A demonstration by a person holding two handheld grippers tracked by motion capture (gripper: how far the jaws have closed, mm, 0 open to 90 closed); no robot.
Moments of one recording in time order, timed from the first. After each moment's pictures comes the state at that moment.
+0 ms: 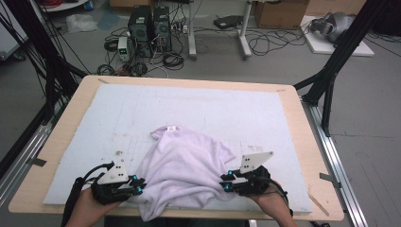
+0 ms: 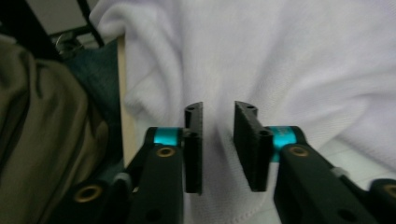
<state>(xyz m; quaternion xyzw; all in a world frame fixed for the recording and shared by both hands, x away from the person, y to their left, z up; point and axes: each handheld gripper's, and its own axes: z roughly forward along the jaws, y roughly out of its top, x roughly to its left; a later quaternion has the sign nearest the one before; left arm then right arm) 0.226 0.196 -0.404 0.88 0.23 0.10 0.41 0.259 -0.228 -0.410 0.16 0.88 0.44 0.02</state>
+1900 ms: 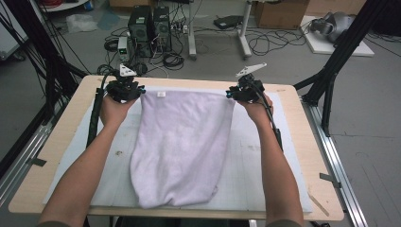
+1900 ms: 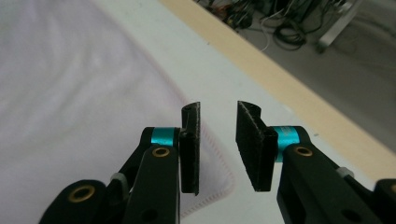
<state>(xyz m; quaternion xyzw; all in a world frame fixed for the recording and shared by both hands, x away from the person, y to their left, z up) 0.470 0.201 -0.341 0.78 0.42 0.30 0.36 0.492 -0.224 -0.331 0.32 0.85 0.38 0.19</state>
